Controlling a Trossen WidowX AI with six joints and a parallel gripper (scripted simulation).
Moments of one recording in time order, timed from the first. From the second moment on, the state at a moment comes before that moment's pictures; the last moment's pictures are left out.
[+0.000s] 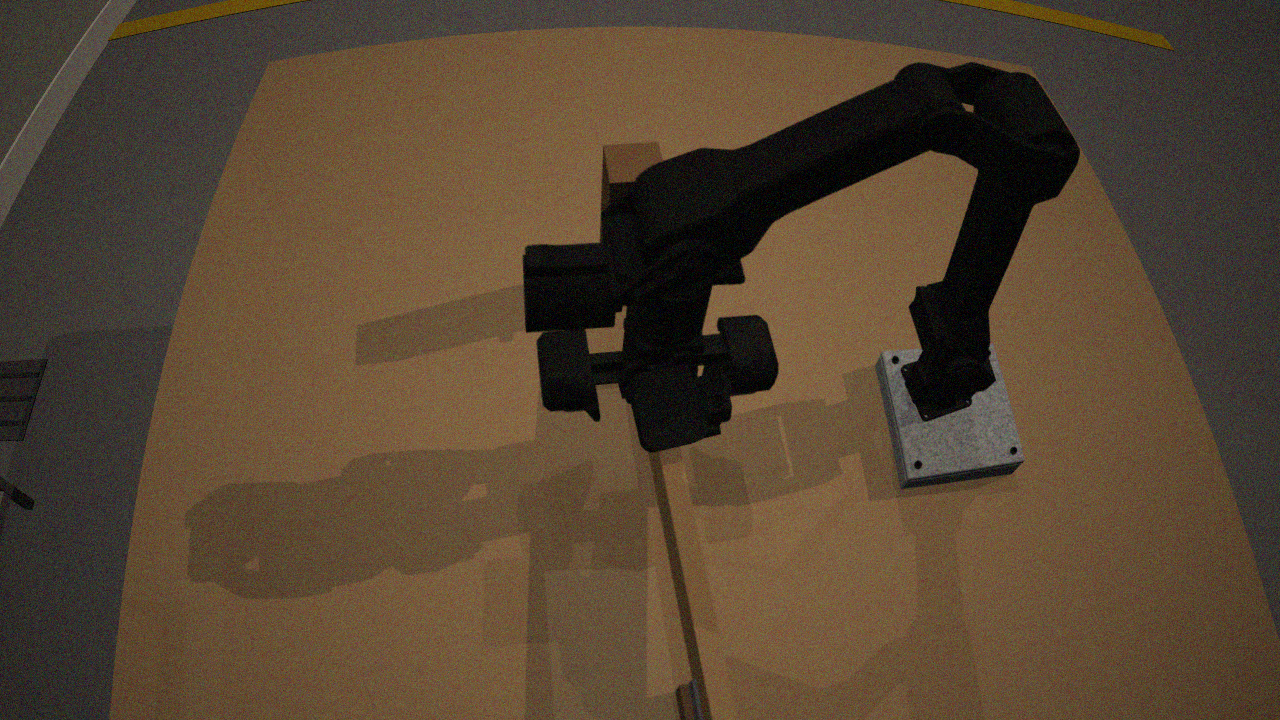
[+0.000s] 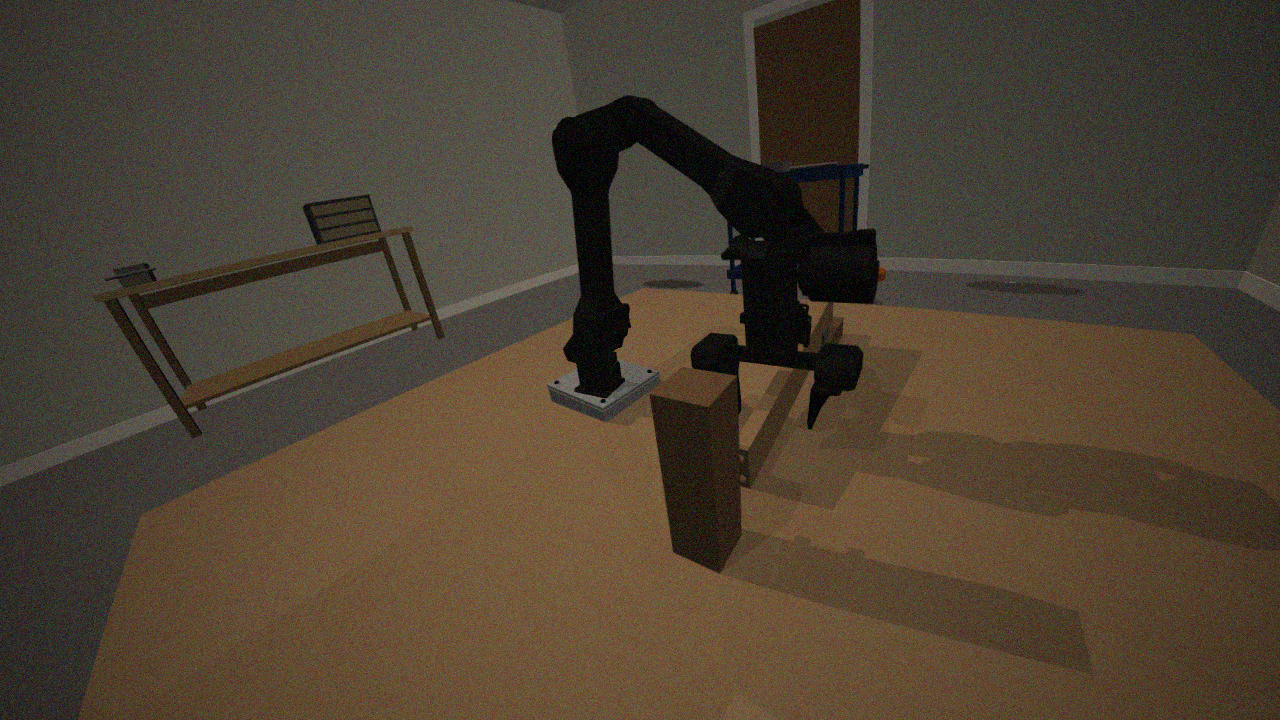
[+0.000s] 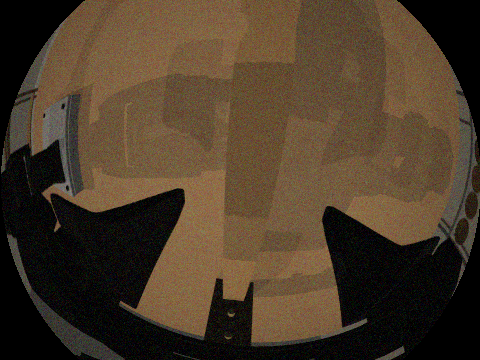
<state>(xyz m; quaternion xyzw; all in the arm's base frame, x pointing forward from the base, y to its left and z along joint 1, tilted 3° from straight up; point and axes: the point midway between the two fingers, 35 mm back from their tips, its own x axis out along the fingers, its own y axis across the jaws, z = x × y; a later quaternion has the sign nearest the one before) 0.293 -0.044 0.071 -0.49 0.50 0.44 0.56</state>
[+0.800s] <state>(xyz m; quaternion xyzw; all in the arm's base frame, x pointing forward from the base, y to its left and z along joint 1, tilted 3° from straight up) 0.291 -0.044 0.050 -0.49 0.50 0.45 0.56</state>
